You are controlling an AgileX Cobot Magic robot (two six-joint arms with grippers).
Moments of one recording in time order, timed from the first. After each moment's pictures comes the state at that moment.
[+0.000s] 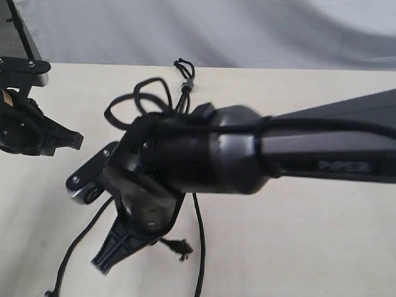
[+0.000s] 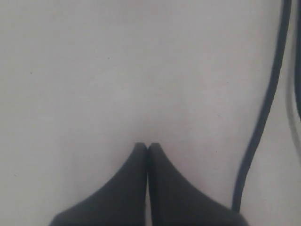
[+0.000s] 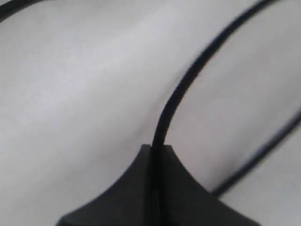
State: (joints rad) left arm -0.11 1.50 -0.83 0.02 0.52 -0.07; right arm 0.97 1.92 -1.28 -0.23 0.78 0.29
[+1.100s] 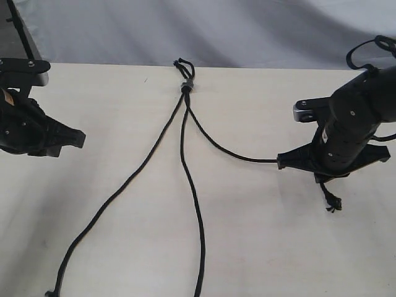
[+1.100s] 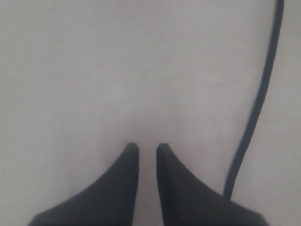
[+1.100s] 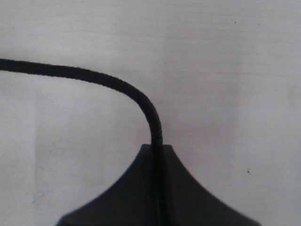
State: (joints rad) left arm -0.11 1.50 -0.83 -0.02 0.52 -0.07; right arm 0.17 1.82 -0.94 -0.37 0.58 0.53
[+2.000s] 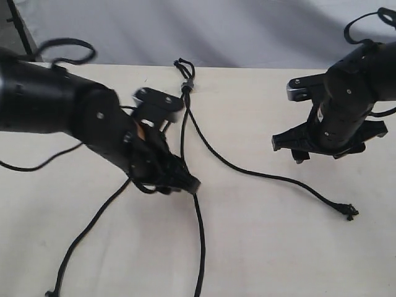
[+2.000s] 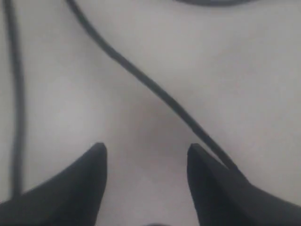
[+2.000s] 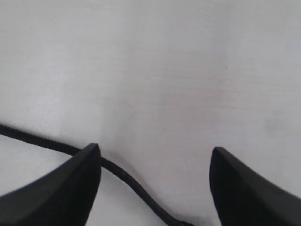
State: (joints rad) left arm -0.56 1.74 -0.99 -0.19 0.41 0.06; right arm 0.21 1.78 -1.03 -0.40 0.66 0.52
